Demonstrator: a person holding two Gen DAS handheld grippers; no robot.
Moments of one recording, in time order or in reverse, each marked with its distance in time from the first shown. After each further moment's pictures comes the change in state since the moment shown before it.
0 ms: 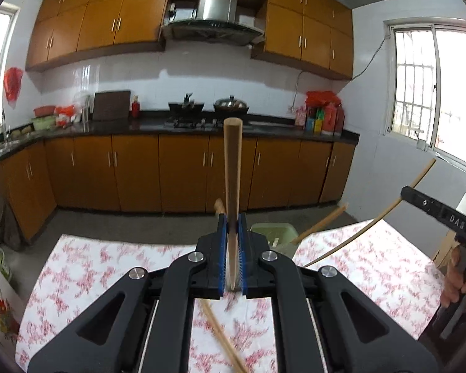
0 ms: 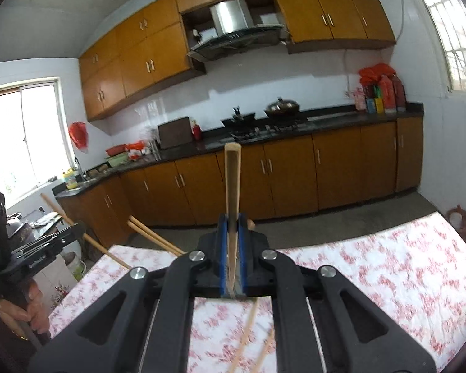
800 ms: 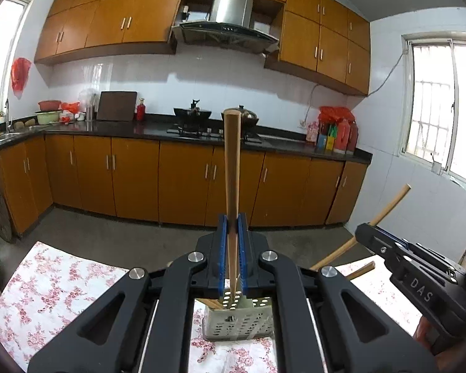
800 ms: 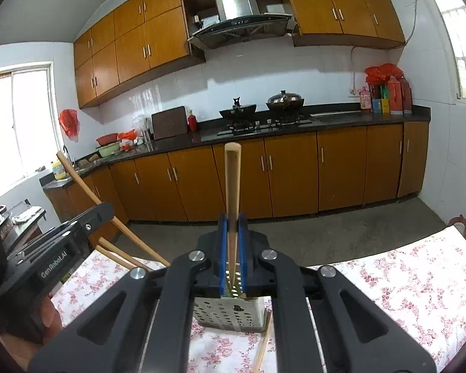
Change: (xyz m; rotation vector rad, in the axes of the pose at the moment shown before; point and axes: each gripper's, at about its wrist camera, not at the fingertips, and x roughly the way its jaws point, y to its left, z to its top) left arm 0.098 -0.022 0.009 -0.074 -0.033 0.038; right arm 0.121 0.028 0.005 -0.037 0.056 -0.047
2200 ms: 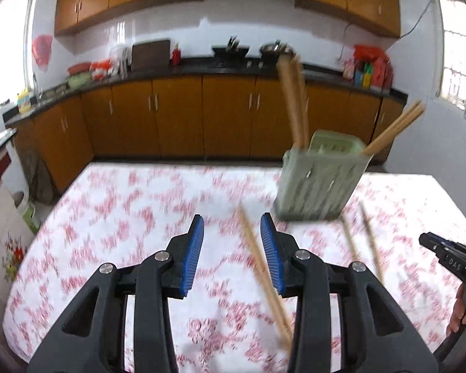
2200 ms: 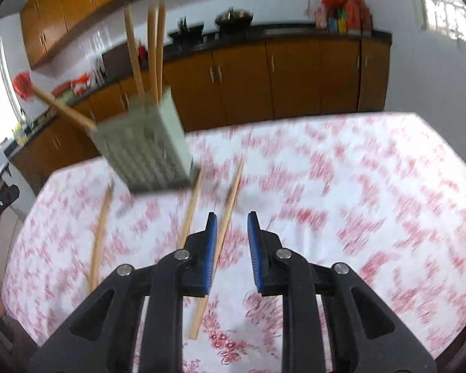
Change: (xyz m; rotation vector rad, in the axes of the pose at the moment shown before) left arm -0.045 0.061 -0.118 0.024 0.297 0.198; right arm -0.020 -0.069 -0.180 0.113 0.371 -0.173
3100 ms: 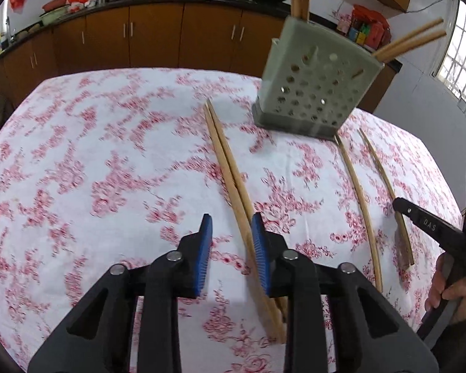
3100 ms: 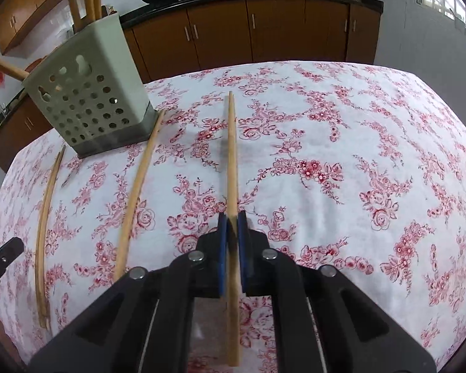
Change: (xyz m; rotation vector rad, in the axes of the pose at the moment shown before) left arm 0.064 -0.022 -0.068 -0.063 0.281 -0.155; right arm 0.066 -0.006 -0.022 0.034 0.140 -0.110
